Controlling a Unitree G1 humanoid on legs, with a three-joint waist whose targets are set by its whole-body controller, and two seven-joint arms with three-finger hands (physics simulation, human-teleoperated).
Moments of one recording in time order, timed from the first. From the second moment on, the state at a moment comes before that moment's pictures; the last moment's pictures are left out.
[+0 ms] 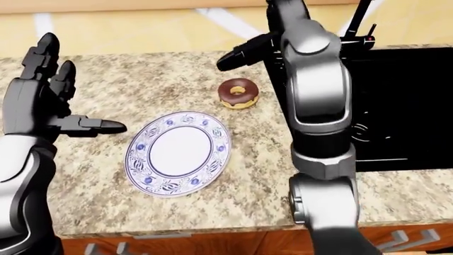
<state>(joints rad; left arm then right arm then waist) -0.46 0.33 0.28 -0.53 -0.01 0.71 -0.11 -1.17 -0.34 -0.04 0.03 -0.16 0.97 0.27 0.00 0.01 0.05</state>
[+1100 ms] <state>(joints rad) -0.41 0.32 0.30 -0.59 -0.02 0.74 -0.12 -1.42 -0.24 -0.03 1.30 -0.55 0.22 0.47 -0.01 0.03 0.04</state>
